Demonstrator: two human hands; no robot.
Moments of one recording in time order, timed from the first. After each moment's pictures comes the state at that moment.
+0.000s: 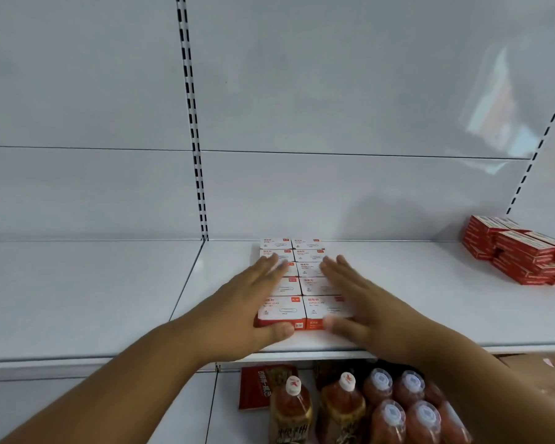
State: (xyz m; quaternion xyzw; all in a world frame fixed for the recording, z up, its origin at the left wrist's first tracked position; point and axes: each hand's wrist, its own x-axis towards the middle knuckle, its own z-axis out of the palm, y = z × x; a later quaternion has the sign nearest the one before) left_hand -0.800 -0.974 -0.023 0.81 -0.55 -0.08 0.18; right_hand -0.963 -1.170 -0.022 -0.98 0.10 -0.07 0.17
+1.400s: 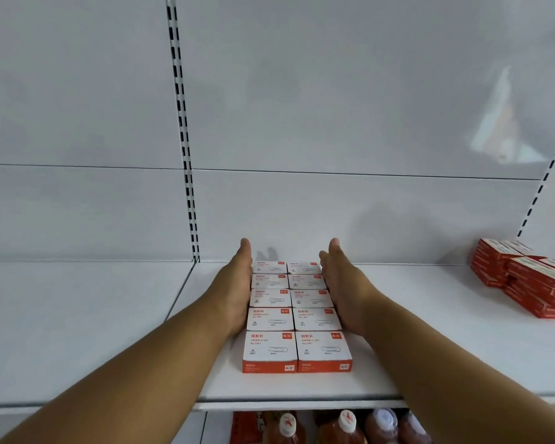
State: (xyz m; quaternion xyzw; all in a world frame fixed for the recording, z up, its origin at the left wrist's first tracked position) left_hand -0.790 -1.050 0.014 0.64 -0.16 -0.27 0.70; right_hand -0.871 -1.195 -0.003 -0.68 0.32 -0.11 0.65
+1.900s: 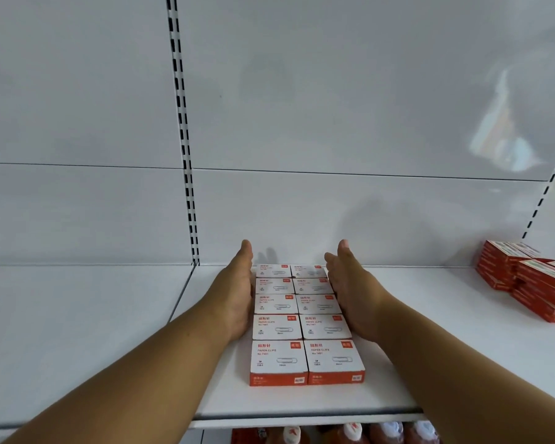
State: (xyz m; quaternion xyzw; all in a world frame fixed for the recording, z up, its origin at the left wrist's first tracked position) left_hand -0.781 -1.054 0.013 0.62 -0.14 -0.31 0.70; right_hand -0.867 -1.202 -0.006 -0.67 0.31 -0.09 0.67
